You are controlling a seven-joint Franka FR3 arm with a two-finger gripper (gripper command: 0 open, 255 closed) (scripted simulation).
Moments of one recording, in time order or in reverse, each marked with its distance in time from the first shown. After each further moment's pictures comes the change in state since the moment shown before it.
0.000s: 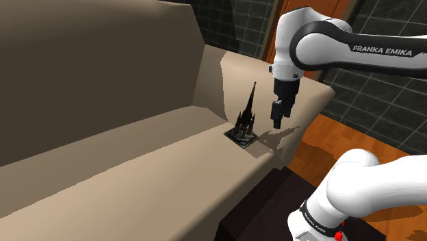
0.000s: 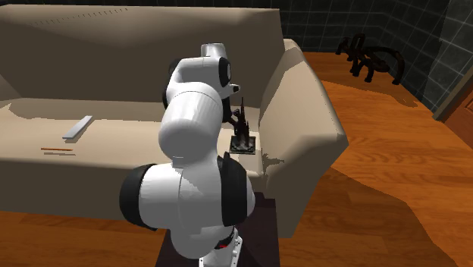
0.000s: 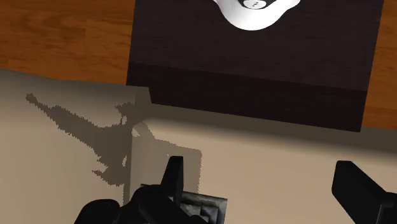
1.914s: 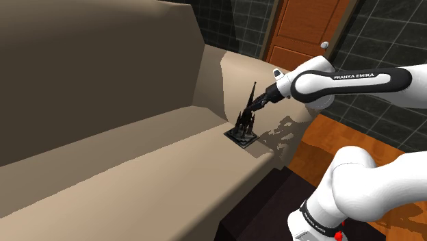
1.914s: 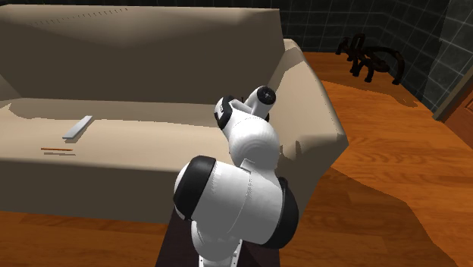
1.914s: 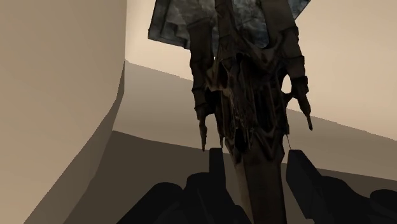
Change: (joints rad) arm 0.220 -0.025 -0.592 -0.388 0.143 1.235 -0.631
